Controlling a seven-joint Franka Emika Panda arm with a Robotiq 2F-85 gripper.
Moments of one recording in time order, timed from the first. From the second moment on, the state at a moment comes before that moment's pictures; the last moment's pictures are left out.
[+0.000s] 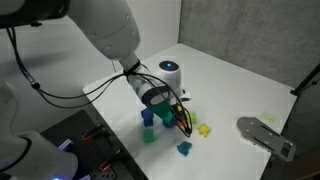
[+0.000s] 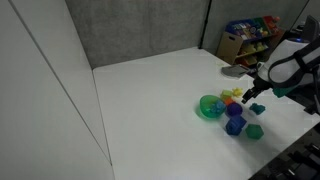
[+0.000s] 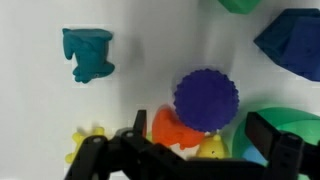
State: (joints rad) arm -0.36 0.45 0.07 -2.37 -0.06 2.89 -0.24
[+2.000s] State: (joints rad) arm -0.03 -0.29 0.04 -2.24 0.00 1.99 0.11
